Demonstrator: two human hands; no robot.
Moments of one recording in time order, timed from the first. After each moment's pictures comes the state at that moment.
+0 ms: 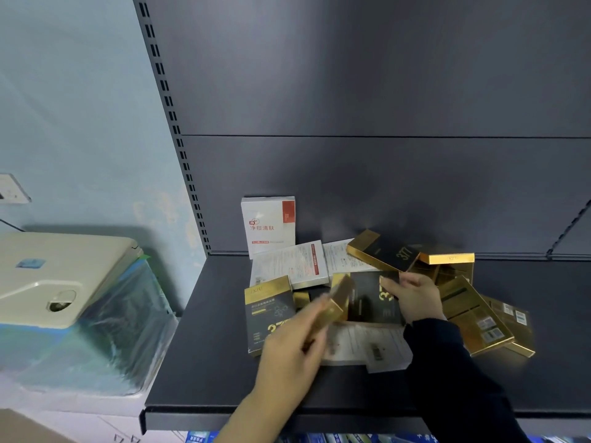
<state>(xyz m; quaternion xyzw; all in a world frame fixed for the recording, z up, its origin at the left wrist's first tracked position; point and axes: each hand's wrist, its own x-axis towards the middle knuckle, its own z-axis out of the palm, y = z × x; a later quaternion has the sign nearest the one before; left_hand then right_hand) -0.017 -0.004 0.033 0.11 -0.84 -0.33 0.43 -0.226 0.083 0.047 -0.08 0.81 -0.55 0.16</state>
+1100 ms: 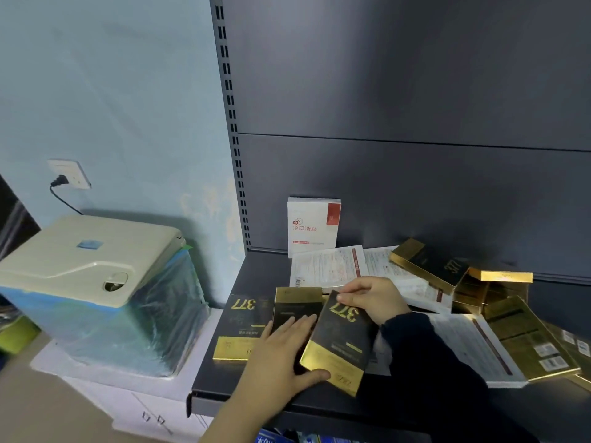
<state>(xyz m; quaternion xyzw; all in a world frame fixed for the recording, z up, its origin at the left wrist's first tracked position) 0.045 -0.067 0.004 0.24 -0.94 -0.21 0.12 -0.152 0.001 0.062 -0.31 0.77 -0.45 0.32</state>
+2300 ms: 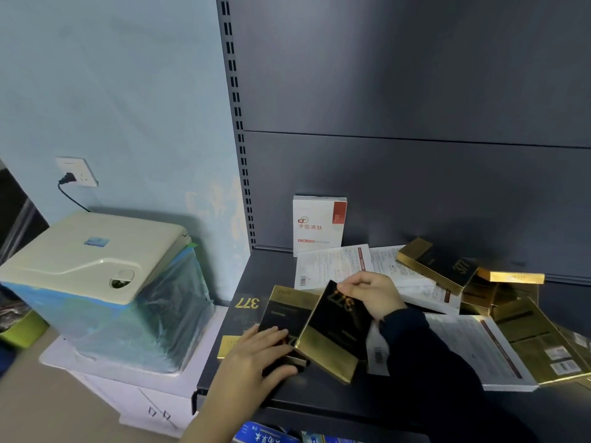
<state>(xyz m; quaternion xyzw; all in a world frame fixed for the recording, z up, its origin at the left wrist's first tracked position) 0.087 -0.095 -0.024 0.21 -0.92 -0.17 0.27 -0.158 -0.017 0.046 -0.28 0.74 -0.51 0.33</state>
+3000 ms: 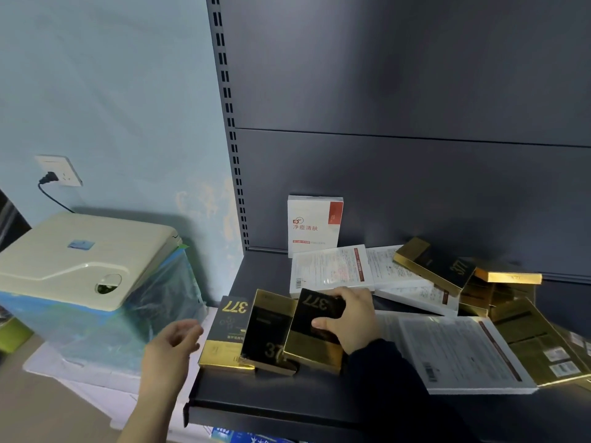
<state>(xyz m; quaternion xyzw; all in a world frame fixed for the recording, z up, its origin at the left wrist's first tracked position) 0.127 -0.157 -0.015 0.58 -0.57 -0.48 0.33 -0.123 -0.026 0.016 -0.35 0.87 -0.28 0.18</state>
